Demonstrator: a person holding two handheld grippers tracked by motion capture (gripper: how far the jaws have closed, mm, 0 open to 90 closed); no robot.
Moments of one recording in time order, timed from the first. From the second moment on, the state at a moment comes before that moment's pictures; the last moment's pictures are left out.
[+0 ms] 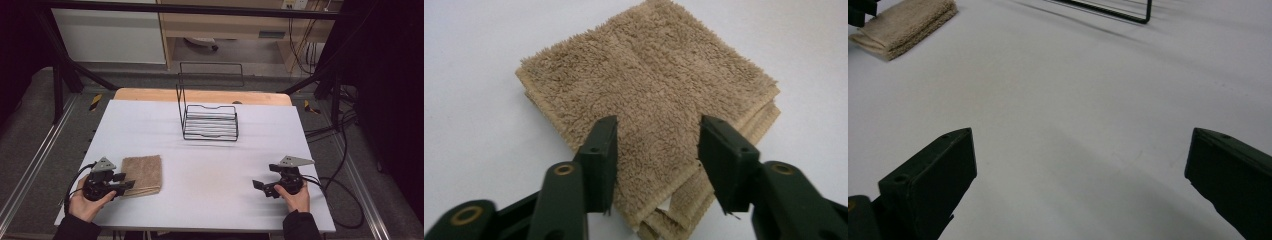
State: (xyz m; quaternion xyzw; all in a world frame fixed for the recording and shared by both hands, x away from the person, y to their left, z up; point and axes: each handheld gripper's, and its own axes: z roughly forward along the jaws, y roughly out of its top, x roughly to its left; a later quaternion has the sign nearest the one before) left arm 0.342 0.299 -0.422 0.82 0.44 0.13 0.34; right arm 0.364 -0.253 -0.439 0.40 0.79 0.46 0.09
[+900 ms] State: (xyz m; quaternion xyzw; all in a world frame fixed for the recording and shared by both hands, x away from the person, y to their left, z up) left arm 0.337 0.300 -0.438 0.83 0.43 0.11 0.33; right arm 0.364 -0.135 -0.426 0.33 0.83 0.44 0.08
